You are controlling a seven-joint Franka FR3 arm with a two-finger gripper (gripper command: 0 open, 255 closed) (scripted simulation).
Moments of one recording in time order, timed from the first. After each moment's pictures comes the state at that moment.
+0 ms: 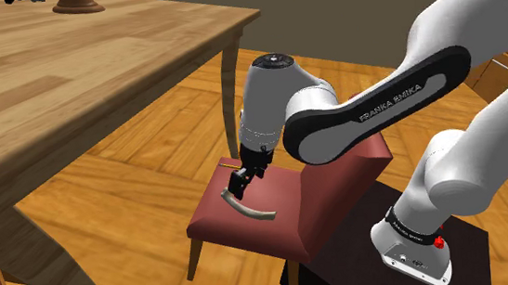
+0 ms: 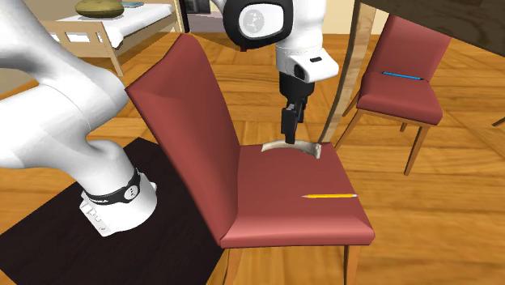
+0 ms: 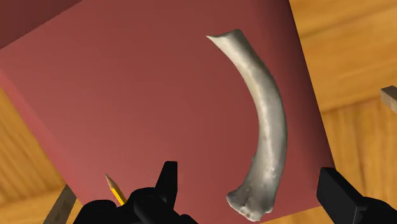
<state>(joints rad) 0.09 -0.24 0.53 -2.47 0.11 2.35 0.51</state>
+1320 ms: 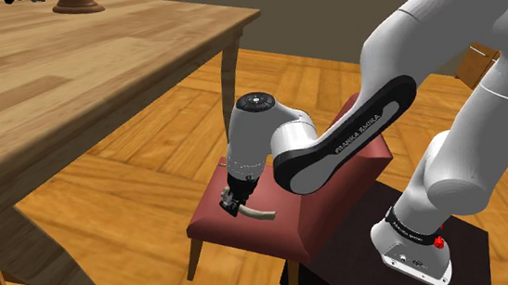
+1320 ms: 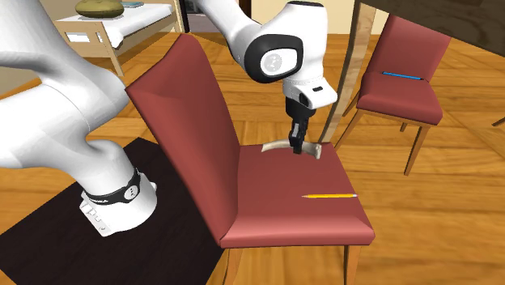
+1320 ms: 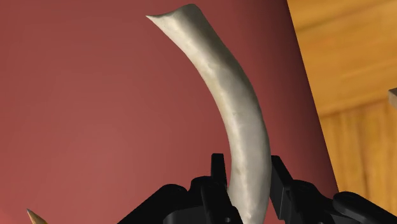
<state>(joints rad) 0.06 -0.01 0.60 -2.44 -0.08 2.53 0.69</state>
